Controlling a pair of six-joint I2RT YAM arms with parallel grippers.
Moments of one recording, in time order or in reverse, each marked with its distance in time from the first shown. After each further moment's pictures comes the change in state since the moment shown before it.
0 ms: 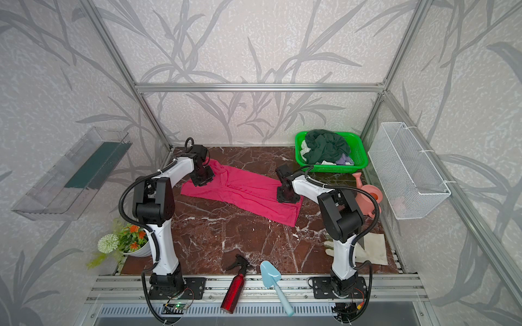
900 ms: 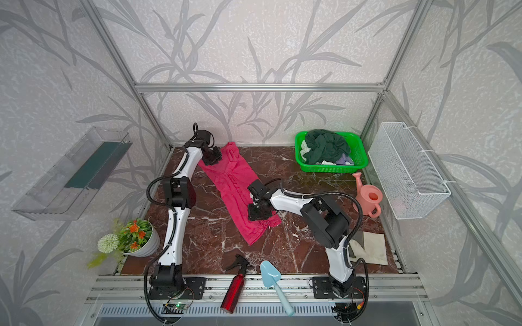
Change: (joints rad) left arm 0.019 0.663 1.066 -0.137 0.253 0.059; right arm 0.338 0.057 0.019 0.145 -0.333 0.100
